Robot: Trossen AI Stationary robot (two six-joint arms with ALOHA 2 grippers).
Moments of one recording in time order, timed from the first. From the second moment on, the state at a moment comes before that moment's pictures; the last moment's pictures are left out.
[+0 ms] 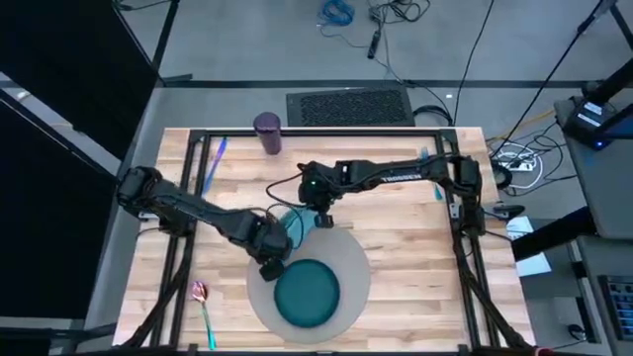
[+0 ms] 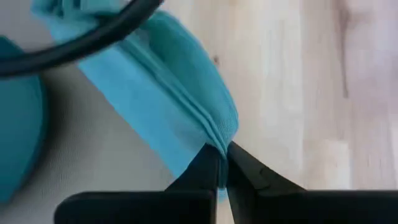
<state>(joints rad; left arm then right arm) -0.34 1.61 1.16 -1.01 0.01 -0.91 -0.13 1.98 1.54 -0.50 -0.15 -0.20</state>
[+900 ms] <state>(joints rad) -0.72 1.56 1.16 -0.96 -0.07 -1.51 -0.04 2.45 2.24 -0.73 -0.17 -0.29</state>
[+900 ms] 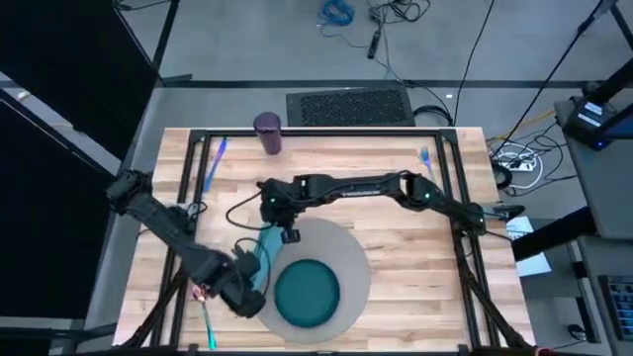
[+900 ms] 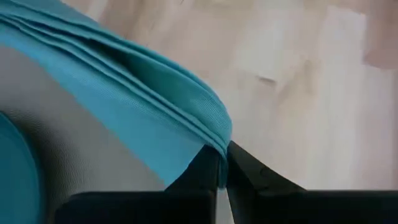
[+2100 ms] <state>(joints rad) -0.77 1.56 1.16 -0.69 -0.17 -1.56 -0.02 2.46 2.24 -0.68 -0.25 -0.31</state>
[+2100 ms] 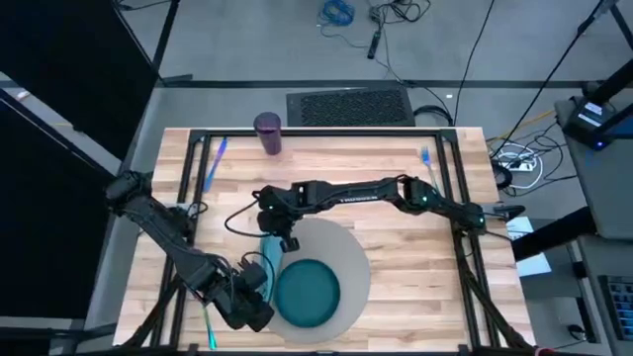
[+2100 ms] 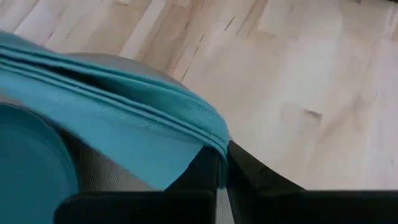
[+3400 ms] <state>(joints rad) -0.71 1.56 1.16 -0.90 -0.13 -1.48 -0.02 2.37 2.24 -0.99 0.03 -0.33</state>
